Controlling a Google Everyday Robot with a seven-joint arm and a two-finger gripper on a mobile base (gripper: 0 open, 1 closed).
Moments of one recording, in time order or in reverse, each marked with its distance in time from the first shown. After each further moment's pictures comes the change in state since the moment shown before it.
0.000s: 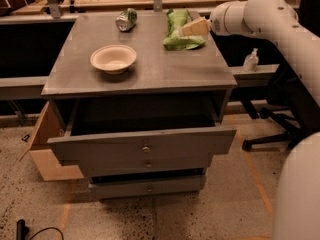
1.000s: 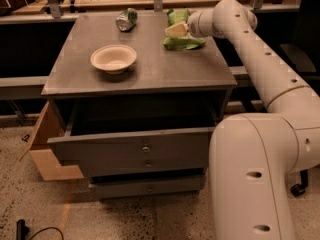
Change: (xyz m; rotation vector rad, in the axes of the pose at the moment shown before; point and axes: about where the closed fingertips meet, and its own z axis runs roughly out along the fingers) arm 0.018 0.008 0.114 -0.046 0.036 0.071
